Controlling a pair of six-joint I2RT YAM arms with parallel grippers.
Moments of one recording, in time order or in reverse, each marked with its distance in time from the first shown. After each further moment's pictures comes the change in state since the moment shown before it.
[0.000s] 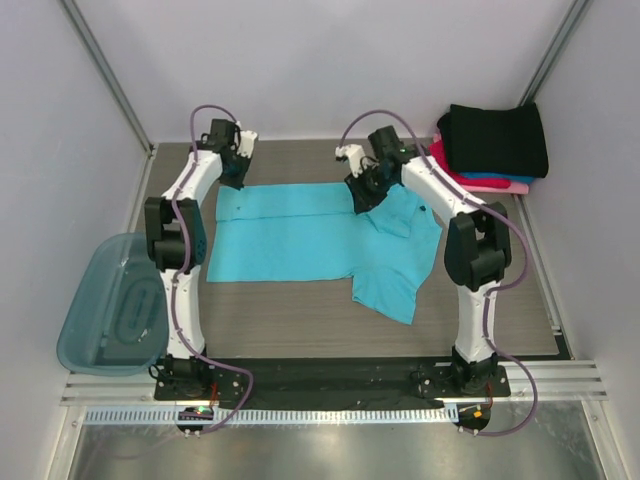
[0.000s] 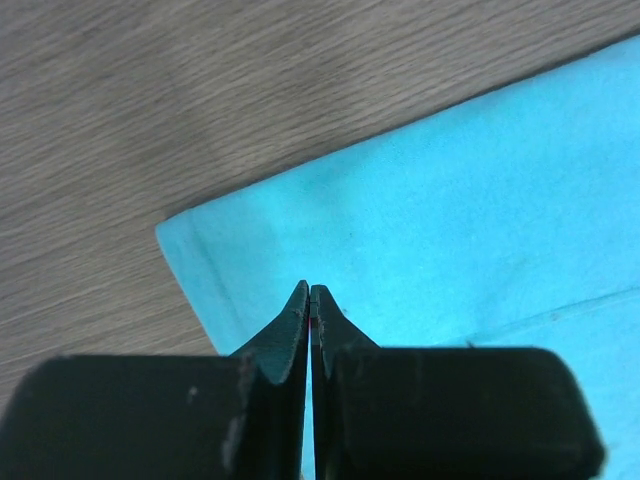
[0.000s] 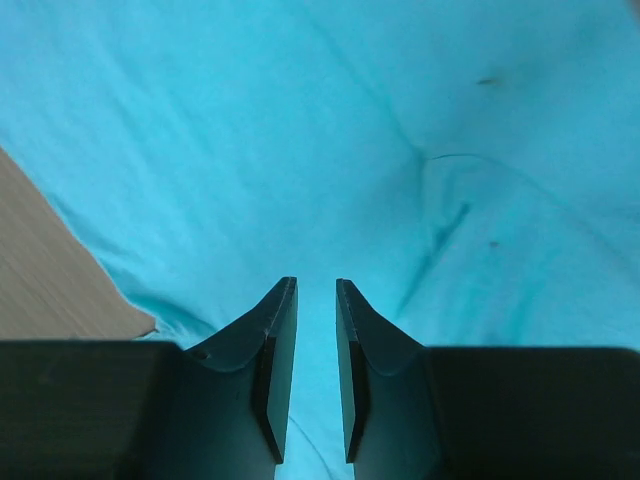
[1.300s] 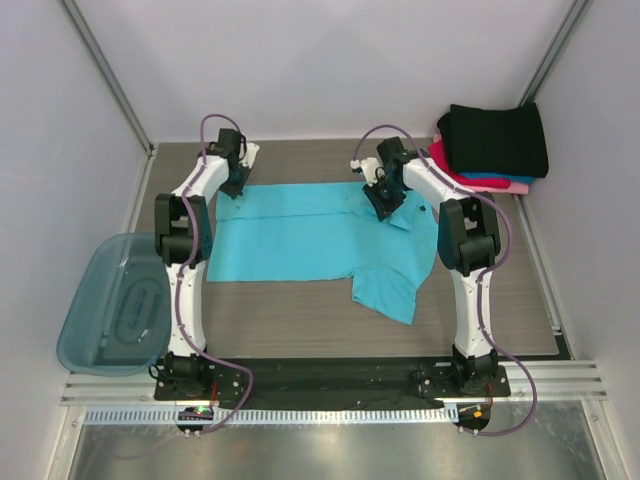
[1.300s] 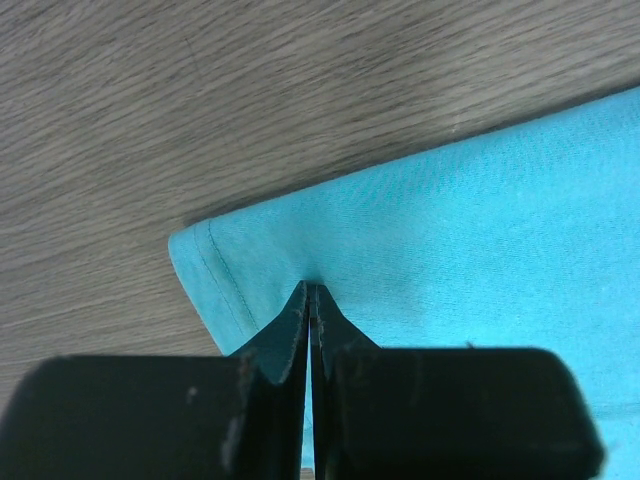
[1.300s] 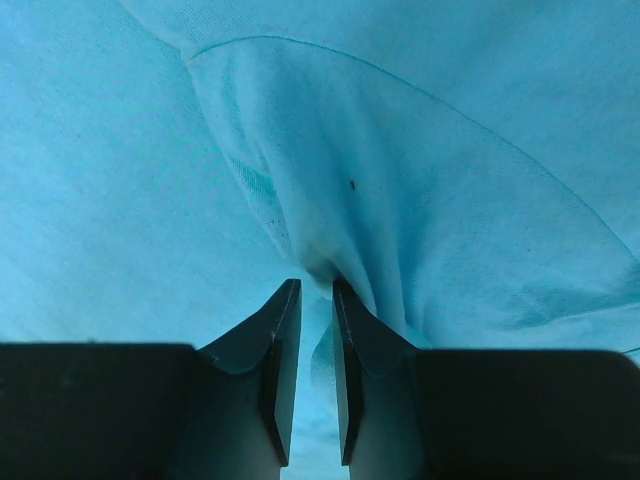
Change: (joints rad) left arm -0.005 0.112 0.021 0.016 -0.160 0.053; right arm -0.060 0.181 0.021 -0.036 0.216 -0.020
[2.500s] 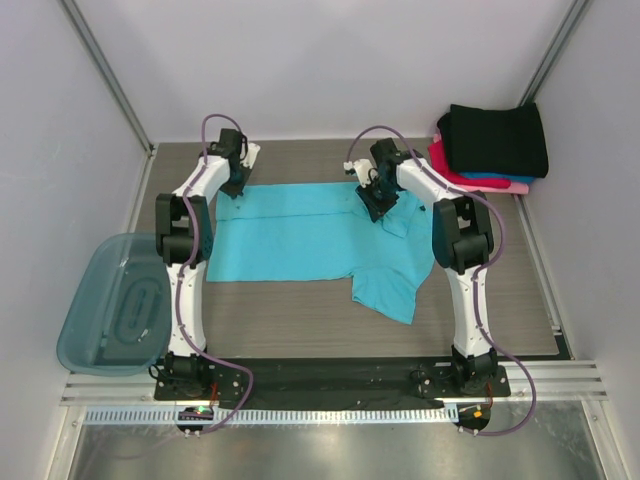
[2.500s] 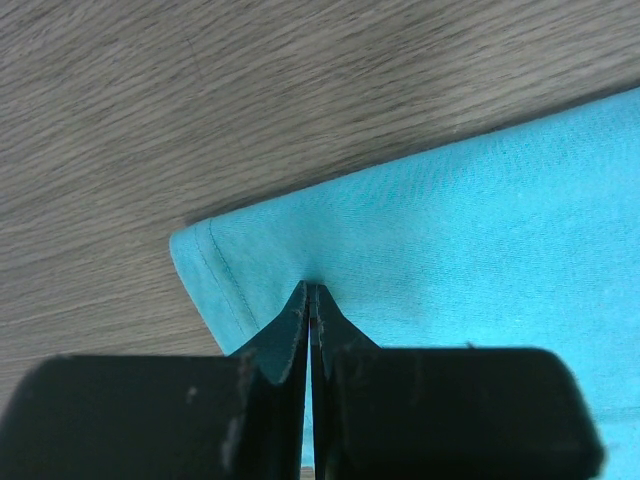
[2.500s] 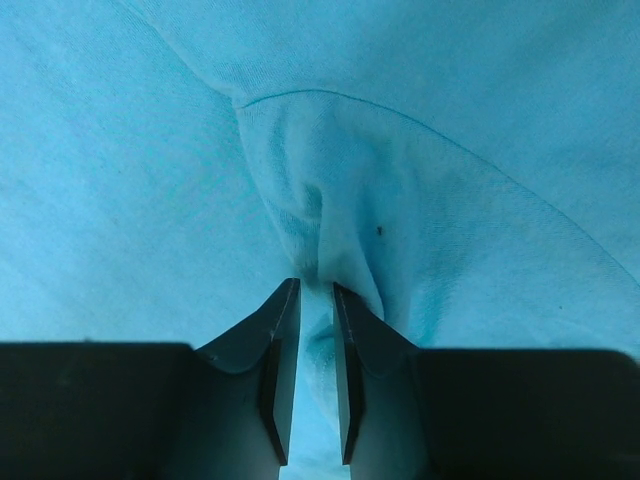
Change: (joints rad) left arm -0.006 0.002 0.003 0.001 -0.018 0.004; right arm 0.023 0.048 0.047 -0.003 -0.039 -0.006
